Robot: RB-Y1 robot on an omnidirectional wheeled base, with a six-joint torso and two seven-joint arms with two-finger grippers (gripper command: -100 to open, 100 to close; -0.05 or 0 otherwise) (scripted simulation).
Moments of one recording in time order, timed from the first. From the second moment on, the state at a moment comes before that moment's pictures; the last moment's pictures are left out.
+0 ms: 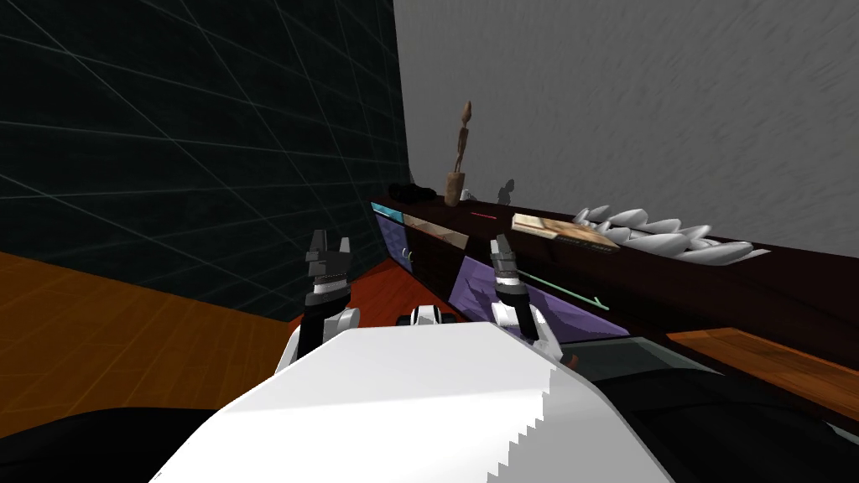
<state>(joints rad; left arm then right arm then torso) 0.53 0.01 0.06 -2.38 -0.07 -0.42 0.14 0.48 -0.18 -0.10 -2.19 0.09 -0.54 0.09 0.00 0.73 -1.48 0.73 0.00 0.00</state>
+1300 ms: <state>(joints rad) 0.53 0.01 0.06 -2.38 -0.07 -0.42 0.14 0.48 -0.29 -0.18 -2.16 0.40 -0.49 0.41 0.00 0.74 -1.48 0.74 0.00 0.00</state>
